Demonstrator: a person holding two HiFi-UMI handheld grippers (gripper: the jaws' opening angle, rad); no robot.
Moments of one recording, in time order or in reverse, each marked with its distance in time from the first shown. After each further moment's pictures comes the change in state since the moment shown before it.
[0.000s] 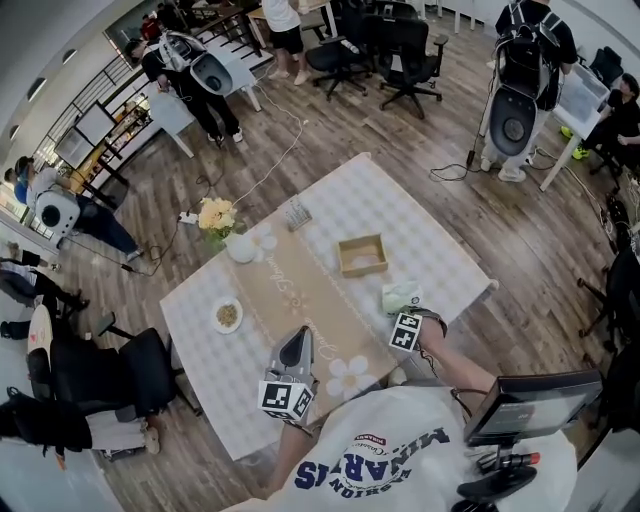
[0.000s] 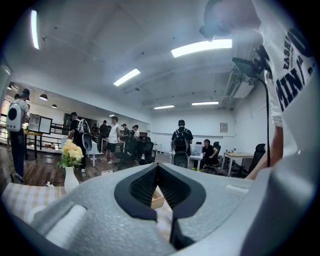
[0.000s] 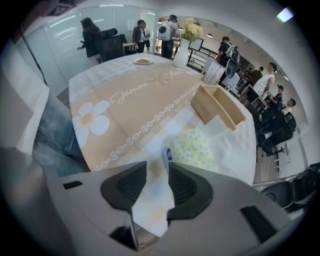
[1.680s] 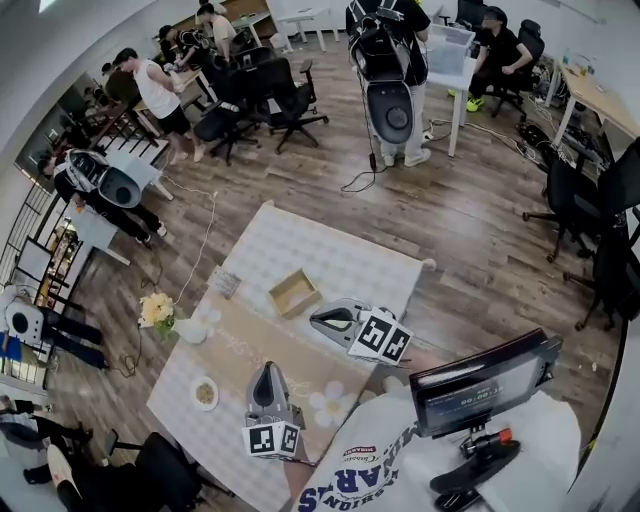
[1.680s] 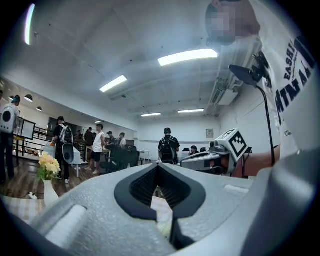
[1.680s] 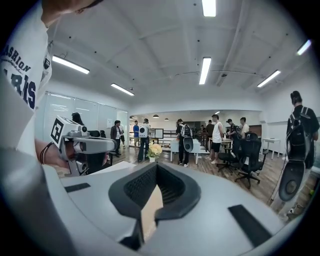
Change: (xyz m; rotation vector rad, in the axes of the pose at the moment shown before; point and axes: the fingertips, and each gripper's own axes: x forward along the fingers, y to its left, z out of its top) left arm 0.013 -0.078 0.051 0.044 -0.095 -0.147; right arm -0.352 -0.043 0.111 0.367 -1.046 -0.211
